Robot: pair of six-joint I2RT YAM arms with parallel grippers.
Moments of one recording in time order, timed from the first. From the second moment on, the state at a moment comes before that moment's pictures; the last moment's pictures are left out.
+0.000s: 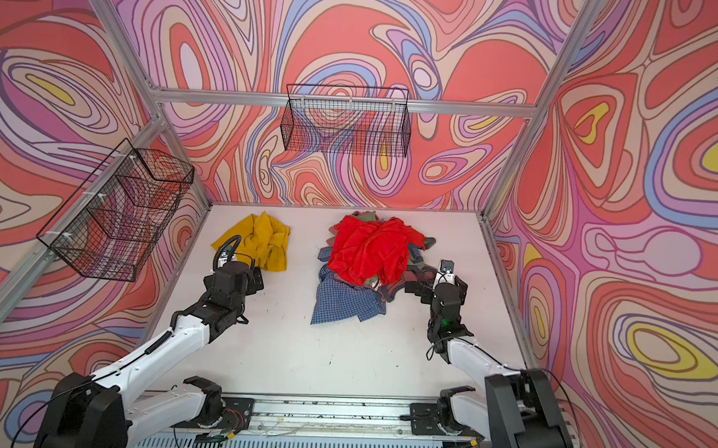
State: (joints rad) left arm -0.32 1.09 0.56 -0.05 -0.63 -0.32; right arm 0.15 1.24 0.31 0.64 0.33 0.05
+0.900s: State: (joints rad) left arm -0.26 1.47 0.32 0.81 -0.71 0.08; right arm 0.04 1.72 0.45 1.02 0.16 0.03
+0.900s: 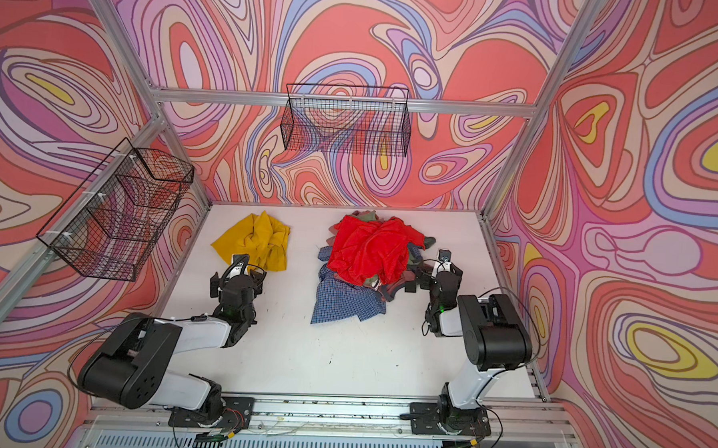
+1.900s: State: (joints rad) left arm -0.05 1.55 0.37 0.83 -0.26 -0.03; right arm 0.04 1.72 0.45 0.99 0.13 0.04
